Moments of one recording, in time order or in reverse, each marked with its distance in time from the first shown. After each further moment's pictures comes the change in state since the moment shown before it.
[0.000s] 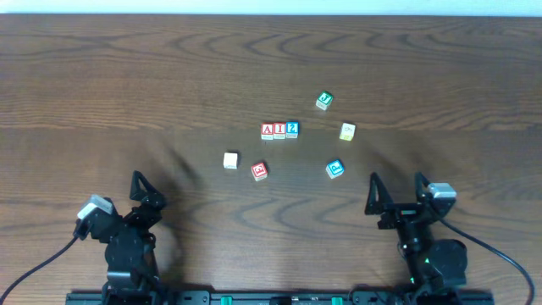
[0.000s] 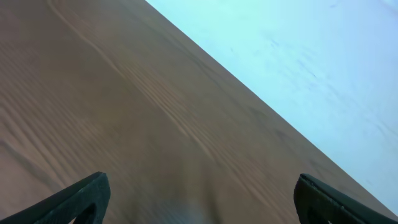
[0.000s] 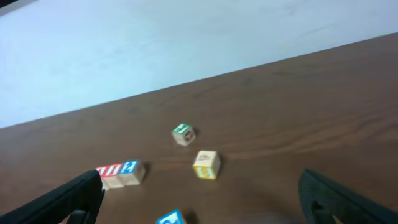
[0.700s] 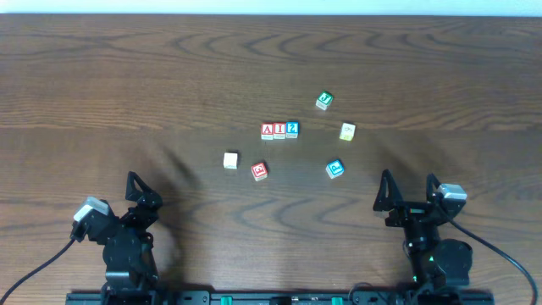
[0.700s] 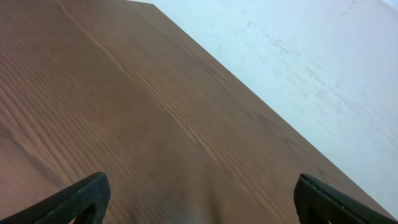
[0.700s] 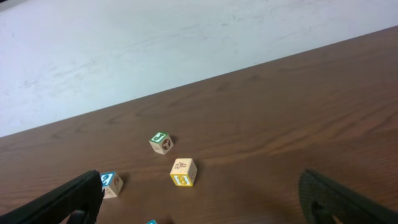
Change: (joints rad) left arm 0.029 0.000 0.000 0.000 0.001 -0.002; right arm -0.078 0.000 0.000 0.000 0.000 0.000
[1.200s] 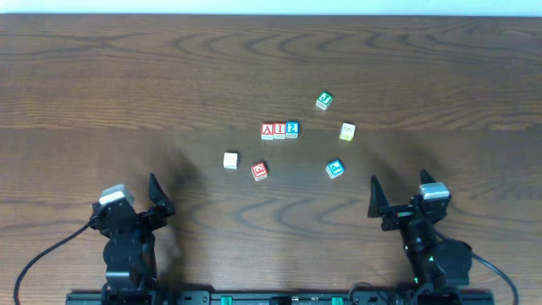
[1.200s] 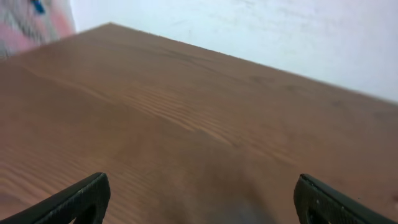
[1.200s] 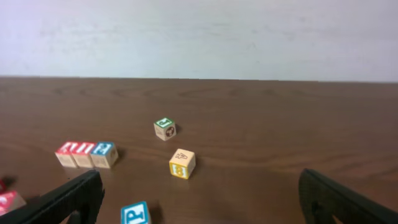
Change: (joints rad) left arm 0.000 0.000 0.000 0.000 0.141 0.465; right arm 0.000 0.002 0.000 0.001 -0.117 -0.291
